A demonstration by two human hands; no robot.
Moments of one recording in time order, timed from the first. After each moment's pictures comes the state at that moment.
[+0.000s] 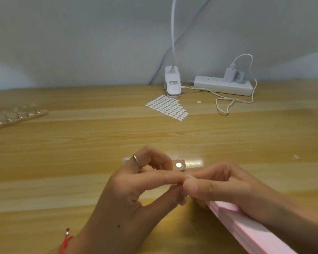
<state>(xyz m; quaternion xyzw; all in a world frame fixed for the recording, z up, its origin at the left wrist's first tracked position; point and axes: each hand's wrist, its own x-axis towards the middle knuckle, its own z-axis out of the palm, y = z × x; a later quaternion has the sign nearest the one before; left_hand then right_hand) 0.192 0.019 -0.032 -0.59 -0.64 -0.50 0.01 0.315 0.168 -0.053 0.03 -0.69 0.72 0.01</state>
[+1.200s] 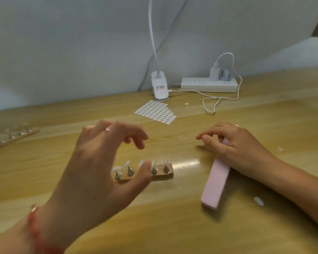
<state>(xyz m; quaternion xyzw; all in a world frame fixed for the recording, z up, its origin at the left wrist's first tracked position) 0.156 0.031 -0.002 -0.60 -0.70 -0.32 0.20 0.301 0.256 -0.042 -0.23 -0.90 0.28 0.23</state>
